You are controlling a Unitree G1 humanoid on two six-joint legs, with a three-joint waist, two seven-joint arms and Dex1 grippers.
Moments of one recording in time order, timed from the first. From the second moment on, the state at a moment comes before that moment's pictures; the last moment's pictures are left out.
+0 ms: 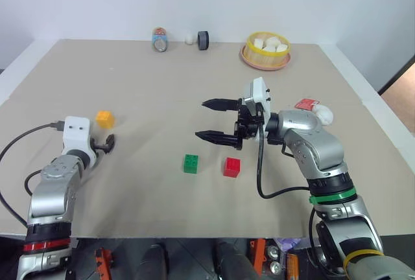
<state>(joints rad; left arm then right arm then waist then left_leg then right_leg) -0.32 0.47 0.27 0.04 -0.16 0.58 -0.25 -0.71 -0.44 0.12 -0.02 0.45 0.41 1.08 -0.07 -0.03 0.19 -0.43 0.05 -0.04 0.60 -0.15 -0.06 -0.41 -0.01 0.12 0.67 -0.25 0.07</state>
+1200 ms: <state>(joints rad) -0.52 0.49 0.06 0.27 -0.13 0.35 -0.49 -0.68 -0.47 0.11 -0.06 0.45 0.42 1.05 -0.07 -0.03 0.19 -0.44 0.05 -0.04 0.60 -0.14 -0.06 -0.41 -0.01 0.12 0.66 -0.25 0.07</state>
